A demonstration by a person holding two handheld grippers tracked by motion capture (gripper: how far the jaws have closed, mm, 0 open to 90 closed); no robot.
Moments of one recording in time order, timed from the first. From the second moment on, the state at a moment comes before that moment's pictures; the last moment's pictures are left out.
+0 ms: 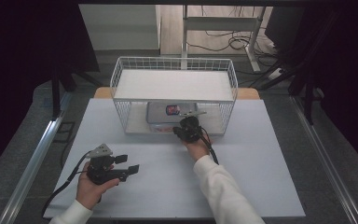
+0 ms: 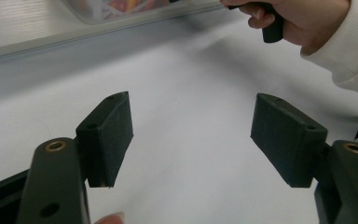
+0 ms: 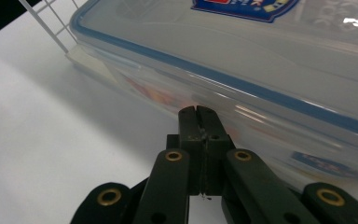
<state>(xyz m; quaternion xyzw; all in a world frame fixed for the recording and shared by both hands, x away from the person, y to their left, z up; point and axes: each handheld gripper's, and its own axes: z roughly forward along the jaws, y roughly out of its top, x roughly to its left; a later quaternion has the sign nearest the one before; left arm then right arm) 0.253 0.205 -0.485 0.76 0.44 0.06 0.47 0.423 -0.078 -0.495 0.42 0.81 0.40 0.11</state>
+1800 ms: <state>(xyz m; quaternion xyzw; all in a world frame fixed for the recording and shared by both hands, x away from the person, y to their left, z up) 0.262 0.198 -0.499 0.79 0.45 0.08 0.41 0.270 -0.264 -0.480 0.41 0.80 0.43 0.10</state>
